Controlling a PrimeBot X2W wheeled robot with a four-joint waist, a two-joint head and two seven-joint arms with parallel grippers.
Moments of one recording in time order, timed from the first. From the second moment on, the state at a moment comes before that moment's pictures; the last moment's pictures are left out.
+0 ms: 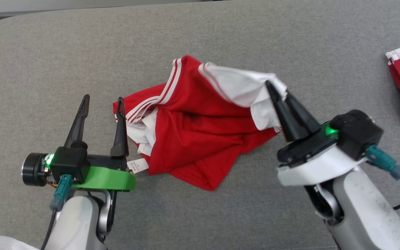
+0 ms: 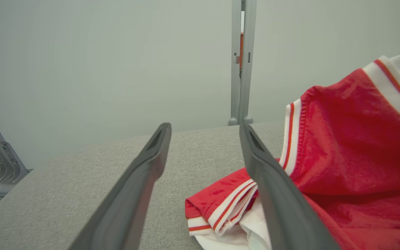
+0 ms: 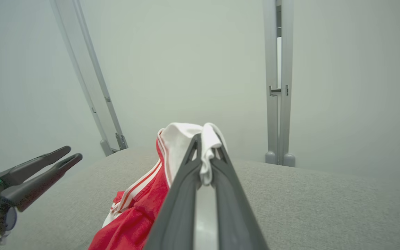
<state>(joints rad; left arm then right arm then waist) -0.27 0.13 -0.22 0.12 -0.17 0.05 -0.26 -0.31 -0.18 0.35 -0.09 0.30 0.13 -0.17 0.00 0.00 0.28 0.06</state>
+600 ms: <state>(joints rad) -0.28 0.12 -0.22 0.12 -0.16 0.04 -0.26 -0.33 -0.10 -0.17 0.38 0.35 0.13 -0.25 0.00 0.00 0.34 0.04</state>
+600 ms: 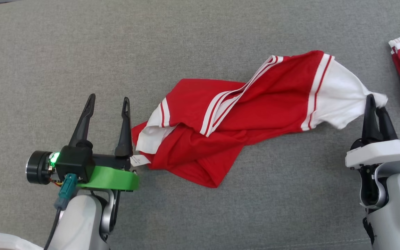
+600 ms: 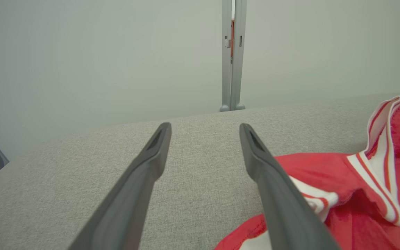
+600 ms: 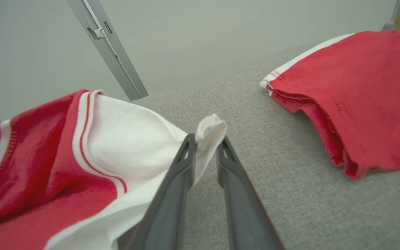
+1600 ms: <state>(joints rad) -0.10 0.14 -0.18 0.13 -0.18 0.07 -0.26 0.02 -0.09 -0.02 -0.17 0.15 0.13 -0.11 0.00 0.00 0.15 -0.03</state>
